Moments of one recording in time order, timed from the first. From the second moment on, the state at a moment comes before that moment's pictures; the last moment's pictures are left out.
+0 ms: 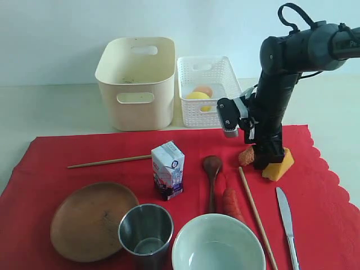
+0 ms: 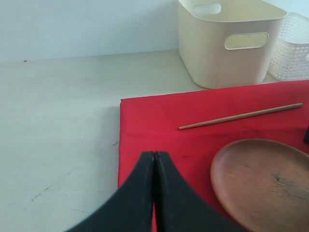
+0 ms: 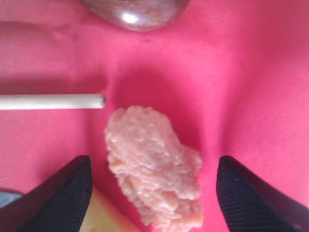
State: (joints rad) left arm -0.02 0.01 0.00 -0.30 0.37 0.34; right arm 0.29 2.20 -1.56 0.04 0.99 -1.35
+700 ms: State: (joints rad) left arm -0.02 0.01 0.00 -0.30 0.37 0.34; right arm 0.28 2.22 -1.56 0.07 0.95 -1.34
